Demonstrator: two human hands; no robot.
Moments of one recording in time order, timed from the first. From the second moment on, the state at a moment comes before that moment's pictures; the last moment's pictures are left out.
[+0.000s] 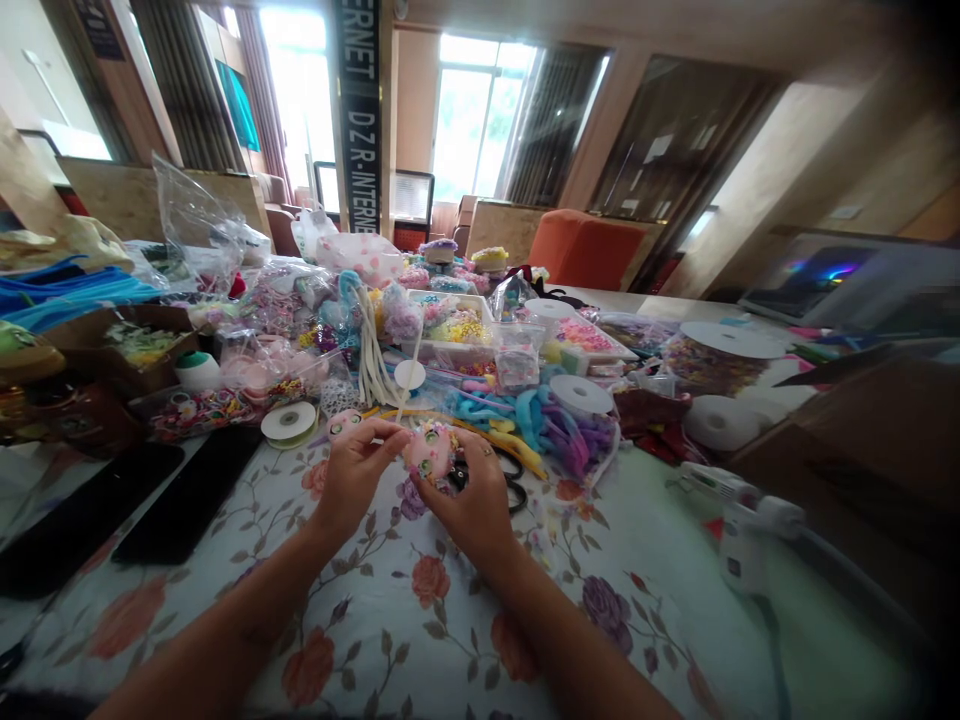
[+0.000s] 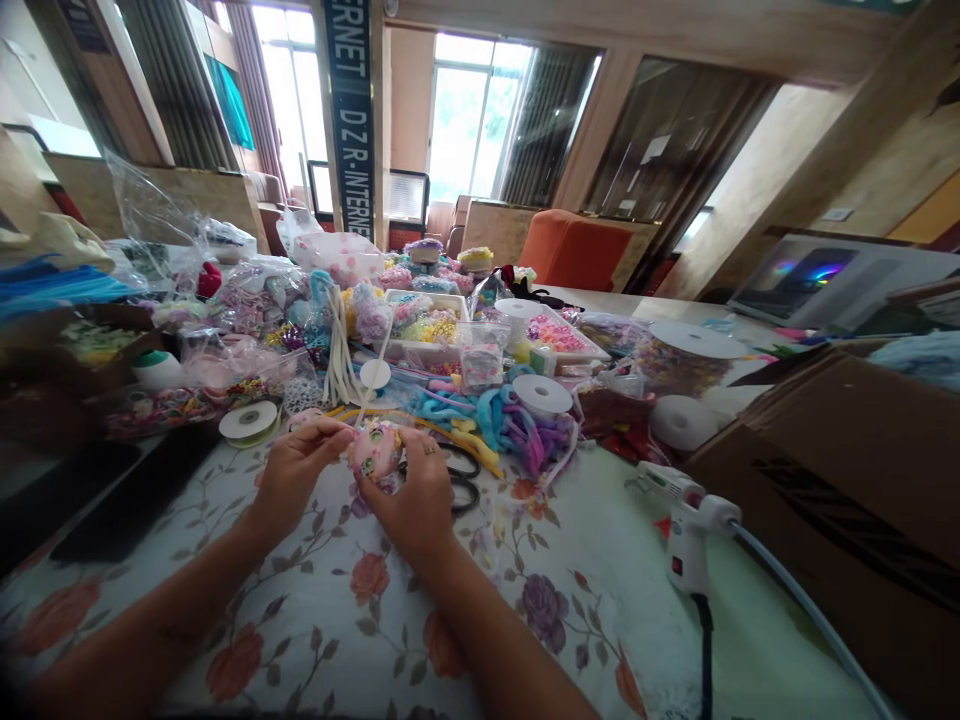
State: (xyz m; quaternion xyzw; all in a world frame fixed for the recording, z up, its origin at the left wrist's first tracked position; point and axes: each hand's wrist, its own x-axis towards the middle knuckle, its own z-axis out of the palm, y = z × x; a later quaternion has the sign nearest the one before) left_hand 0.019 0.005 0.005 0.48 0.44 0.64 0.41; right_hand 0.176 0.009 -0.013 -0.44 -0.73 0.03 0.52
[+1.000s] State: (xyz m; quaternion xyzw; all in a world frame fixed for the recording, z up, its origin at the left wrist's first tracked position) left_hand 0.026 0.002 -0.001 0.55 0.45 0.57 0.42; right_hand 0.208 0.010 -0.013 -0.47 -0.73 0.07 0.49
